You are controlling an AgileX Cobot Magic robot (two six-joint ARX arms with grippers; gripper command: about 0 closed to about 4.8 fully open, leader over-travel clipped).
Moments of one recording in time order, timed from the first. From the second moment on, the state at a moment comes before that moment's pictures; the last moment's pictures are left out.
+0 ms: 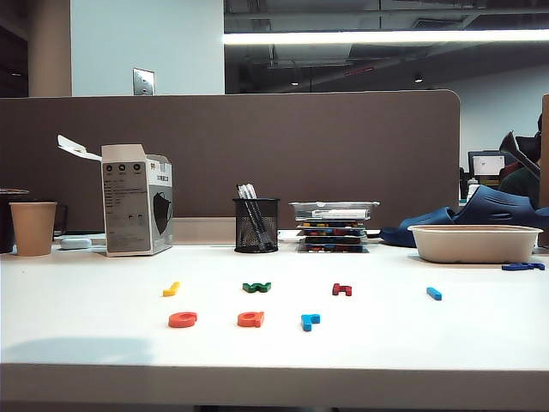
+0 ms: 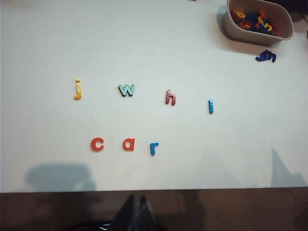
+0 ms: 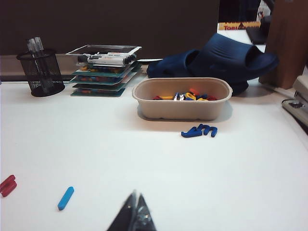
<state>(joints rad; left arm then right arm) -1.31 1.29 1.60 -1.30 -0.67 -1.13 -0.02 0.01 0.01 -0.04 -0.11 0.06</state>
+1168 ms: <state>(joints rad) -0.81 1.29 1.71 -0.73 -0.43 0.02 -0.02 0.01 0.01 -0.12 -0.11 0.03</state>
